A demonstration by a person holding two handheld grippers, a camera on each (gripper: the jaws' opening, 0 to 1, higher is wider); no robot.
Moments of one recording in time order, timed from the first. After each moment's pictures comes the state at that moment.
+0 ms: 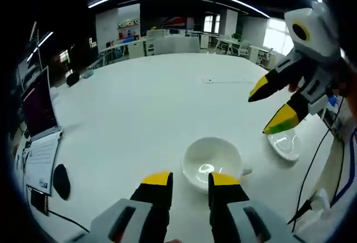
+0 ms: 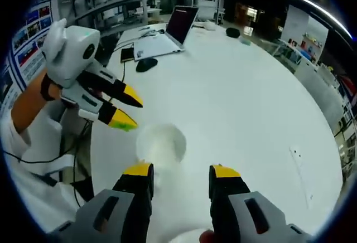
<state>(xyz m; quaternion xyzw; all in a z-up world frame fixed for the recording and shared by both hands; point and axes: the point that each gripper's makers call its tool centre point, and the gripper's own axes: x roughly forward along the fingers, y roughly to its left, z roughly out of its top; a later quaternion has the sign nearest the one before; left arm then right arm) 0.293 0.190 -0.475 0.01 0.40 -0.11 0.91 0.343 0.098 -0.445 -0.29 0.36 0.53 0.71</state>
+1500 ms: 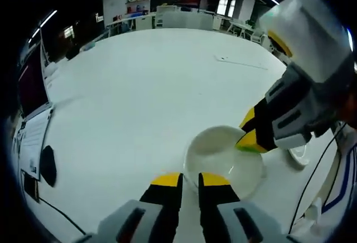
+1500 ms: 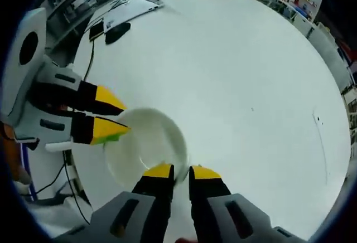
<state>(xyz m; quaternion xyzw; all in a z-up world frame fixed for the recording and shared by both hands) 0.323 0.198 -0.520 -0.02 0.48 -0.08 0.87 0.354 0.113 -0.530 -0.29 0.51 0.44 0.68</state>
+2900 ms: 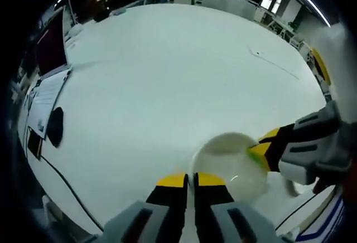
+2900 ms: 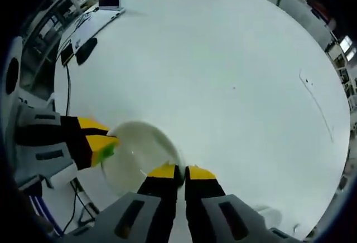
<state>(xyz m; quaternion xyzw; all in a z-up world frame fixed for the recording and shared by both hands) 0.310 0.185 -0.519 -0.08 0.57 0.03 0.82 0.356 0.099 -0.529 -0.22 0.57 0.34 0.71</state>
